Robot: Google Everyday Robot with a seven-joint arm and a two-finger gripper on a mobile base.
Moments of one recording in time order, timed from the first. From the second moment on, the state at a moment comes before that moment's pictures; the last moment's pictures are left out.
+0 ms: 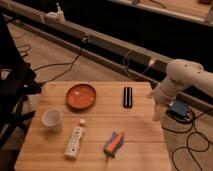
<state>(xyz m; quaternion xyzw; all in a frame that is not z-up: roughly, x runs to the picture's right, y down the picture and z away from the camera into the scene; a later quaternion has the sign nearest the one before) 0.251 0.103 0.722 -0.34 -0.11 0.07 0.93</state>
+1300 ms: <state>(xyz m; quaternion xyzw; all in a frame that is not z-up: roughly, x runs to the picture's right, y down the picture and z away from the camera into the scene) 0.251 0.103 0.723 -0.34 -0.11 0.07 0.93</state>
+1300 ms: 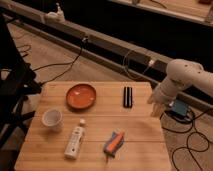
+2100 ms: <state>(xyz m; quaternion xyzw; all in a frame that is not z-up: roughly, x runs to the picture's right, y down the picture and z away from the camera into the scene) 0.250 0.067 0.804 -0.28 -0.09 0.05 0.95</state>
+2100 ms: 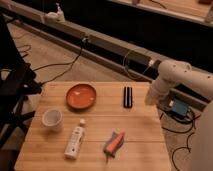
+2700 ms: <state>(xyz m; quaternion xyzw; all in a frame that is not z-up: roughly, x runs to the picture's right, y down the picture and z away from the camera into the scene) 0.245 0.046 0.824 -0.25 -0.10 0.07 0.96</state>
